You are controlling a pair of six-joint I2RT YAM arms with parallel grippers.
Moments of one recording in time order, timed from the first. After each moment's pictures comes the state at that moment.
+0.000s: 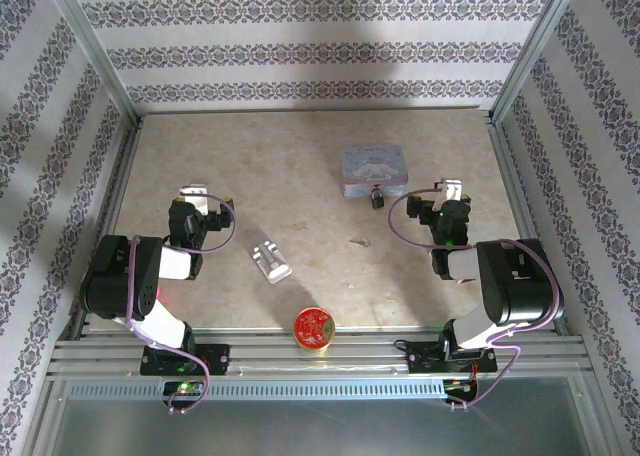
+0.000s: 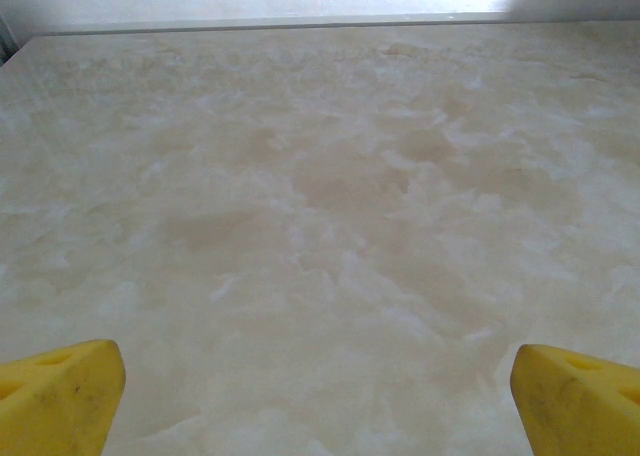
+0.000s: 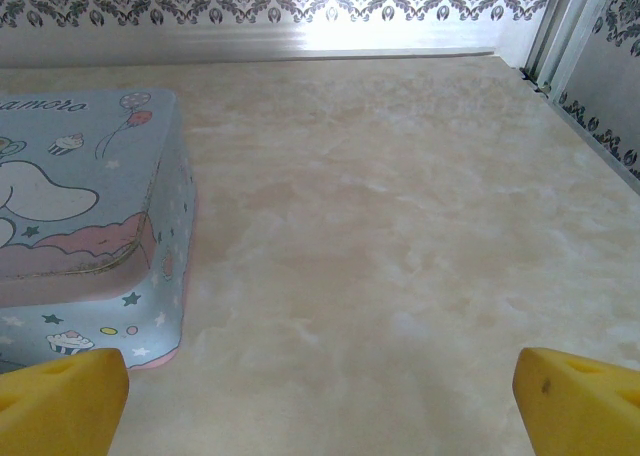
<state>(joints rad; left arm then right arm) 0.01 1.60 0.37 0.89 -0.02 0.00 0.03 1.54 0.35 0.89 0.11 0.05</state>
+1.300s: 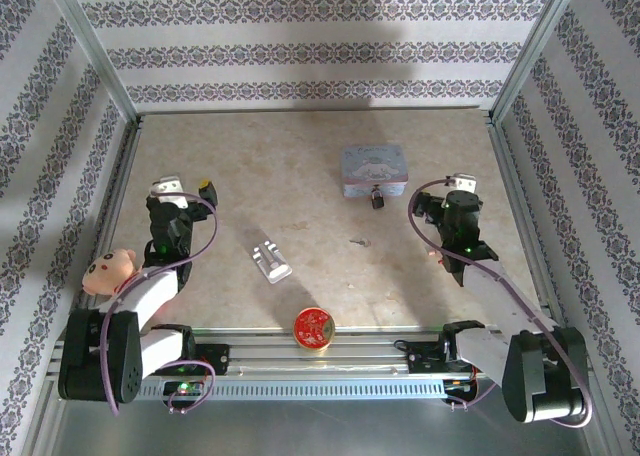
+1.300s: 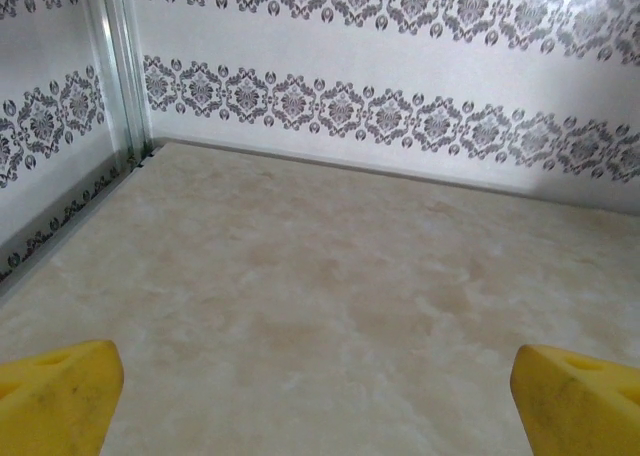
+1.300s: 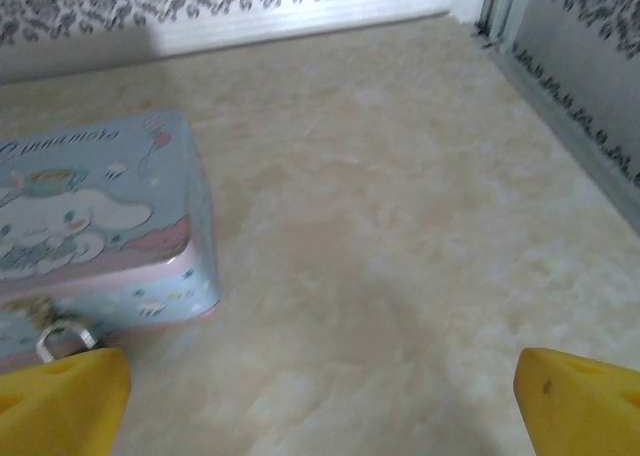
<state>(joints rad) 0.01 1.11 0.36 0.60 -0.17 -0.16 0.12 1.03 0.49 0.05 0.22 0.22</state>
